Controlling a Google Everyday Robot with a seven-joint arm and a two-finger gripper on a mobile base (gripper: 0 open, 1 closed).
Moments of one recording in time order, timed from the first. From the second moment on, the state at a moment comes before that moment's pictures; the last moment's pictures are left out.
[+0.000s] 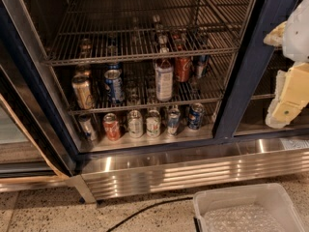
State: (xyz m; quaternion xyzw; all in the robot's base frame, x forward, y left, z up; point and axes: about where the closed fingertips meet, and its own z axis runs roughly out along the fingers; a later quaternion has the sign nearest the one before) arm 0.438 -0.217 0.976 -0.60 0.78 -0.03 0.16
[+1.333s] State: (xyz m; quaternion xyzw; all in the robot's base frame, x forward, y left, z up) arm 0.449 -0.081 0.909 -0.61 0.76 -0.02 0.22
